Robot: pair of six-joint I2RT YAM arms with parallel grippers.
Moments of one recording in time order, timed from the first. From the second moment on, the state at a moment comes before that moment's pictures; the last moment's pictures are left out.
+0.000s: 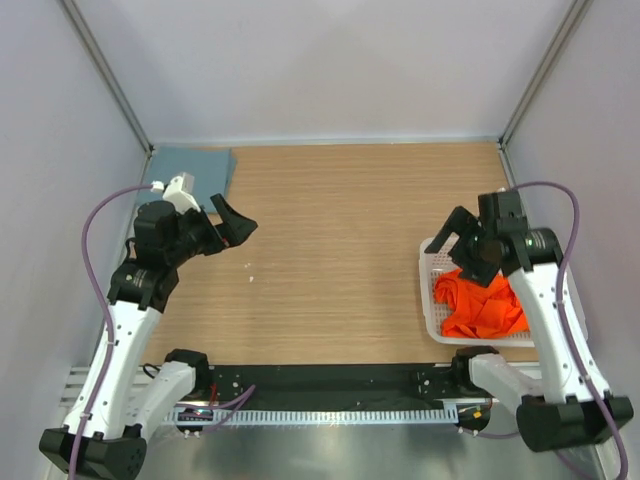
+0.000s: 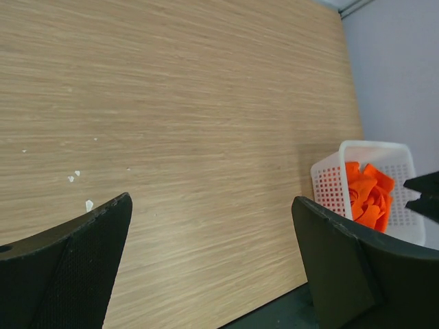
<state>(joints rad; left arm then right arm) -0.17 0.84 0.98 -0.55 0.28 -0.56 0.10 0.98 1.12 -1.14 -0.05 0.73</state>
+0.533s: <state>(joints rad) -0.20 0.77 0.93 -0.57 0.35 -0.27 -0.15 1.37 1.16 -1.16 0.13 0.65</state>
